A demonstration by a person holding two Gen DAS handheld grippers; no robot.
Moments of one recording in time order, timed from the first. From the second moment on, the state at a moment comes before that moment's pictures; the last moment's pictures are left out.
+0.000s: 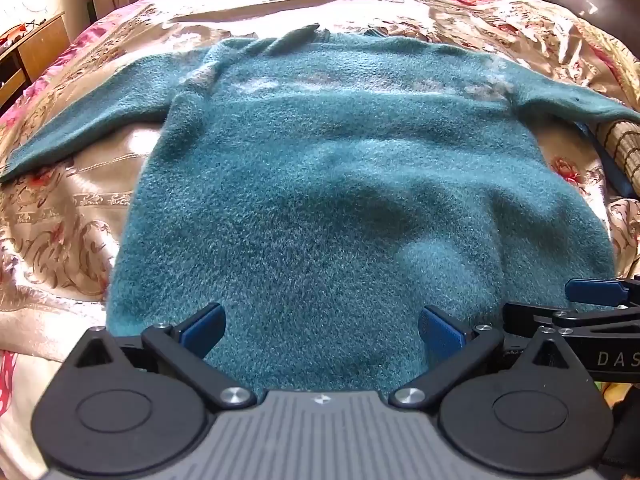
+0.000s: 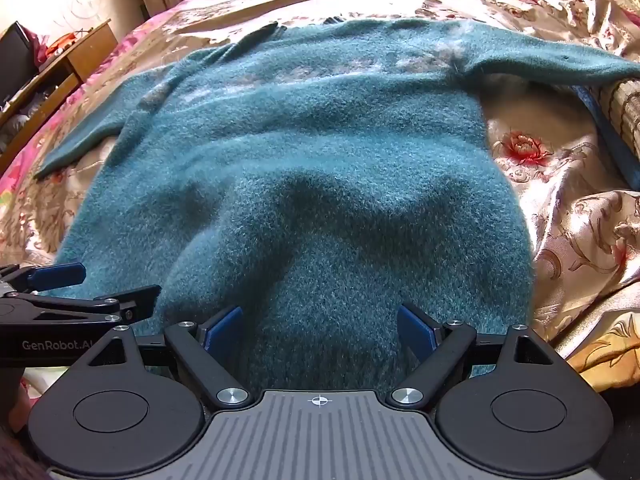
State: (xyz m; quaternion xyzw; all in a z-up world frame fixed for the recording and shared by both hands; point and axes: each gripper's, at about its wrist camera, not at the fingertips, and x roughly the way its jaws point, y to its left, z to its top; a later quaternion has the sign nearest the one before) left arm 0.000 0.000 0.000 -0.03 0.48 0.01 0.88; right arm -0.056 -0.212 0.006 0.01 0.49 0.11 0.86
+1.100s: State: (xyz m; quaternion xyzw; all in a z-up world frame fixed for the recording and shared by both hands) left arm -0.001 -0.002 -0.006 -0.02 0.49 0.01 0.87; right arm -0.058 -0.211 0.006 0.01 0.49 0.11 0.87
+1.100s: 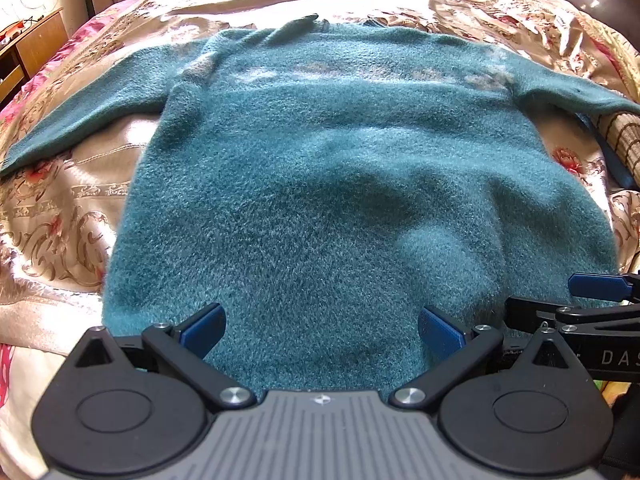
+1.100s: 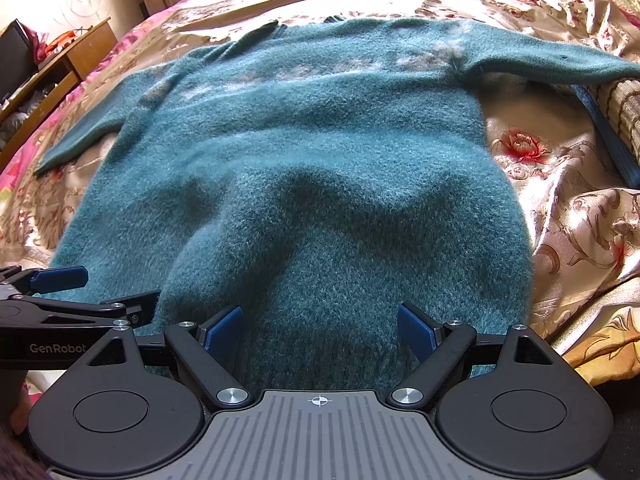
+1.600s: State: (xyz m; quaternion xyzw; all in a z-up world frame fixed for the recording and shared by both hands) left arm -0.002 -0.004 -0.002 -0.01 0.49 0.02 0.87; right arm -0.059 -0.212 0.006 0.01 0.49 0.11 0.87
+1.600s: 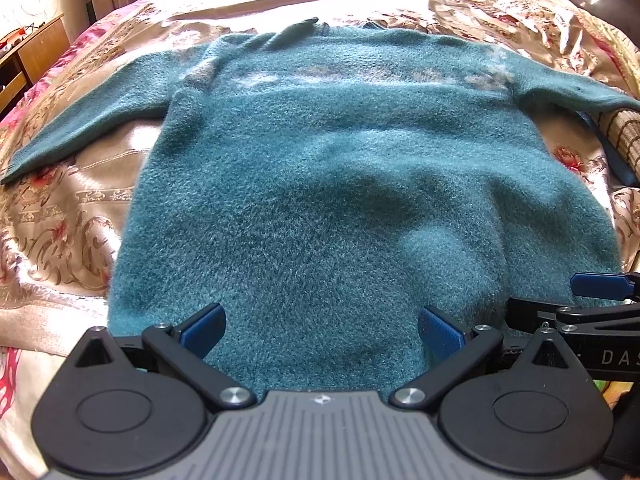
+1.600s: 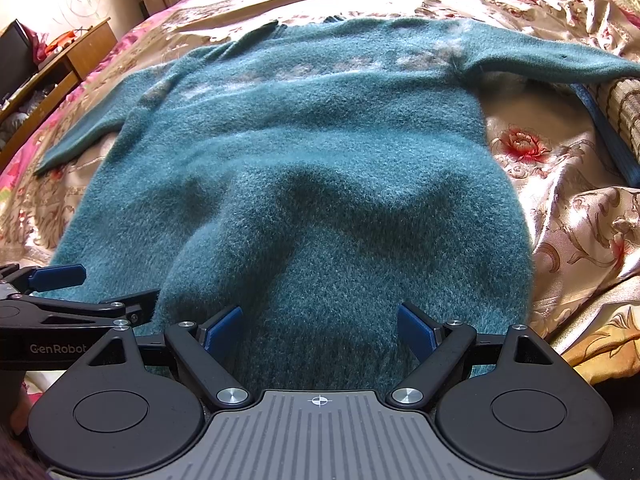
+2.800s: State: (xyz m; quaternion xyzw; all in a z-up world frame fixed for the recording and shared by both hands) left arm -0.005 -0.008 0.002 0.00 0.48 0.02 0.87; right arm -0.063 -0.211 0.006 0.01 0.49 0.12 0.87
